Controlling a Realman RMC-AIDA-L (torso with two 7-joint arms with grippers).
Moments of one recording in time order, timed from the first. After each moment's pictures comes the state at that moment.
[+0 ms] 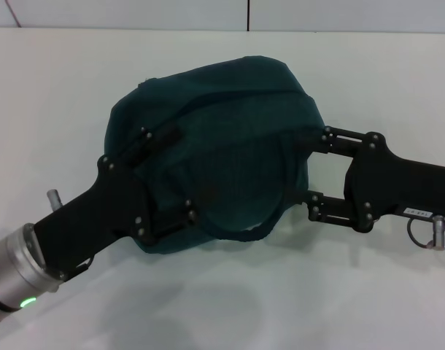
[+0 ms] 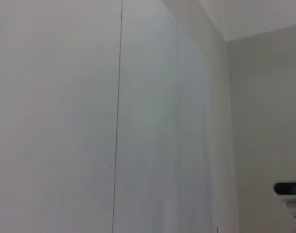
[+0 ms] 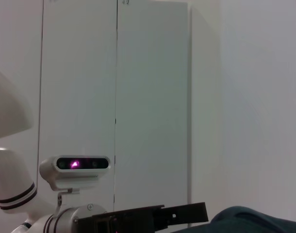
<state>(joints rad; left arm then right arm) -0.40 -2.09 2.81 -0.10 -0.59 1.93 -0.51 0.50 2.02 -1.40 -0.46 -1.14 -1.61 0.85</state>
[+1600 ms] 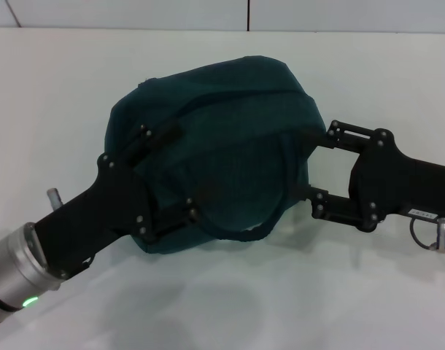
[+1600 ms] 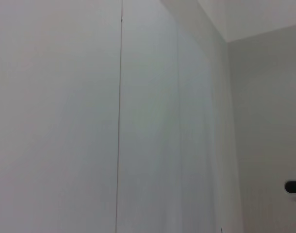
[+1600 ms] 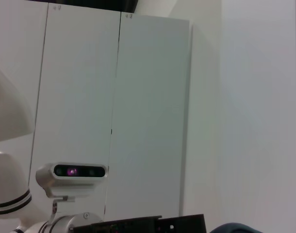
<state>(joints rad) -0.40 -2.09 2.81 -0.09 -0.59 1.93 -0.48 0.48 2.02 -1.40 -0.45 -1.11 -1.63 0.77</state>
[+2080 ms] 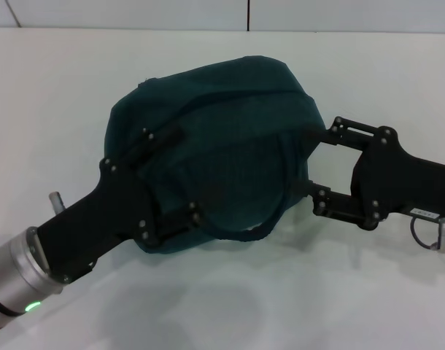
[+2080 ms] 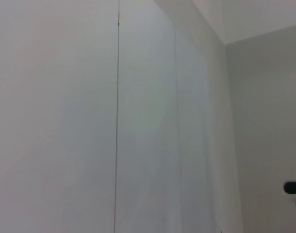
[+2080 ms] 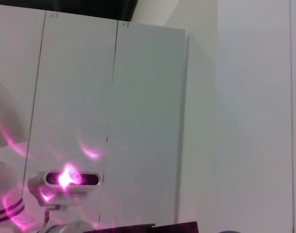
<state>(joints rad) -0.39 -2.09 2.81 -0.08 -0.59 1.93 -0.47 0.48 2.03 -1.40 -0.44 -1.08 -1.64 0.74</state>
